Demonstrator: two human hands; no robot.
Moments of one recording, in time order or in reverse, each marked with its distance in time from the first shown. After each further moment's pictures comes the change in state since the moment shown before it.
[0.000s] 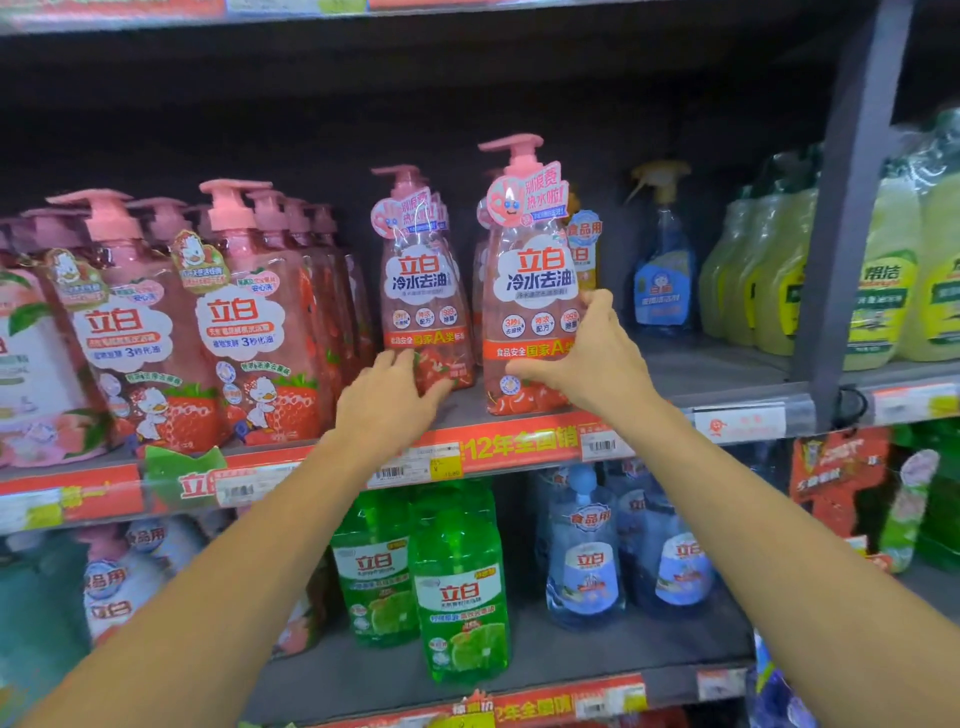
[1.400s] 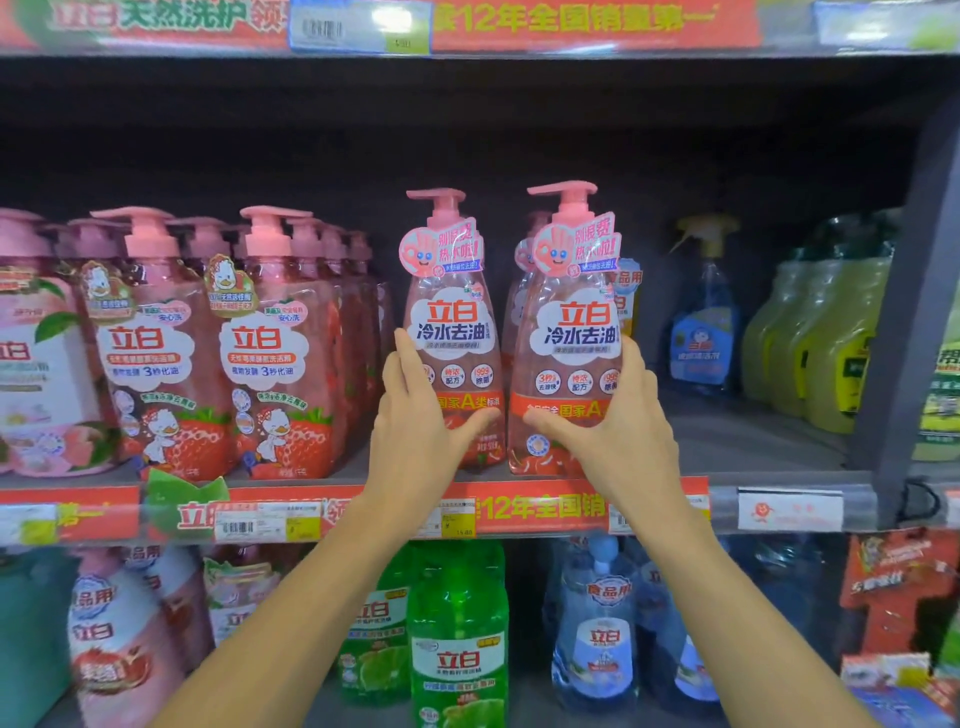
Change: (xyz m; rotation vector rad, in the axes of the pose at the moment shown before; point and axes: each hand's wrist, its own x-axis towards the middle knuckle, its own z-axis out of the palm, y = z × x) left_hand -0.016 0.025 -0.004 -0.356 0.282 -0.055; right_hand -0.008 0.006 0.021 0.069 0.126 -0.065
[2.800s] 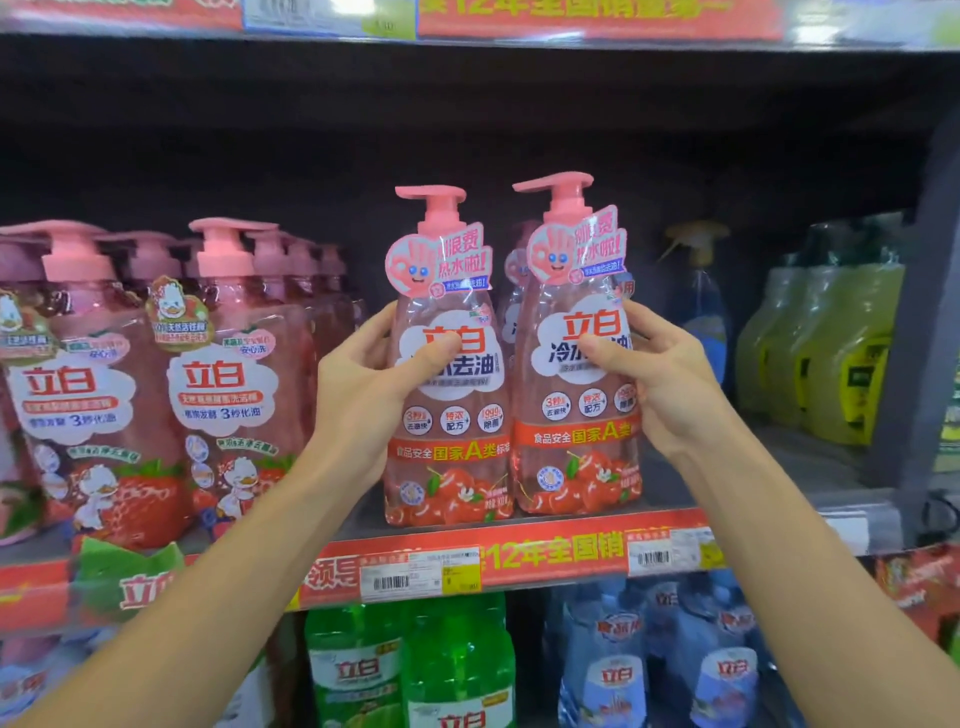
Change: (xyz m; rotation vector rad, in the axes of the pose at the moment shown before) left_hand 0.052 0.009 -0.045 -1.081 -0.117 -0.158; right_hand 0.059 -0.025 -0.031 0.945 -0.228 0.089
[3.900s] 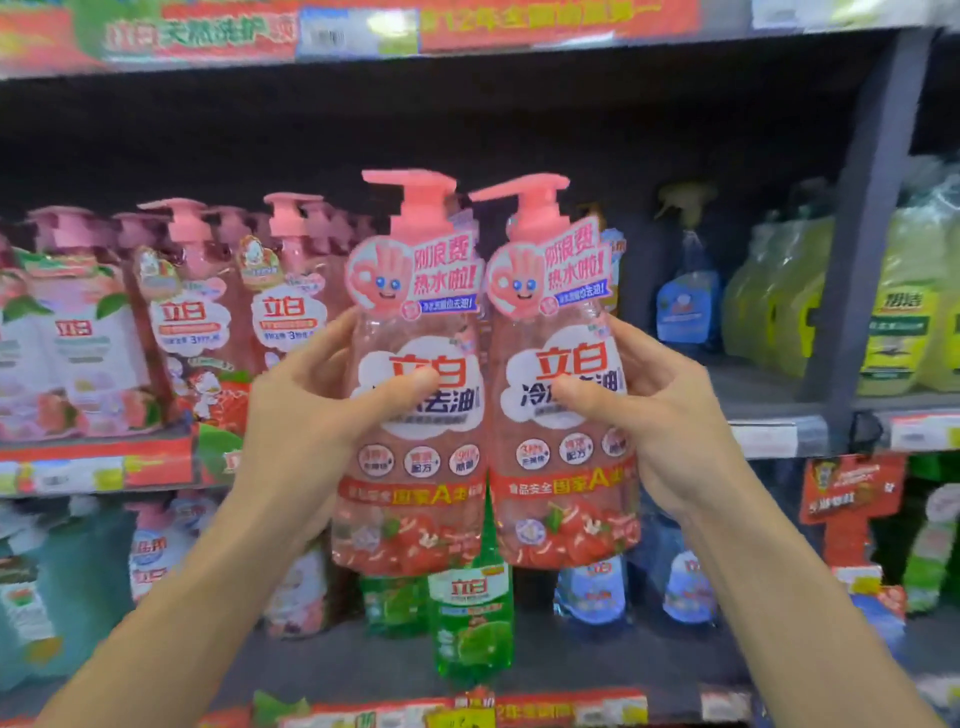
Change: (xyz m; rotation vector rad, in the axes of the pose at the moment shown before) left_hand -0.161 0.073 -0.017 0.141 0.087 0.007; right_hand -0.149 -0.028 0.009 0.050 -0.123 -0.049
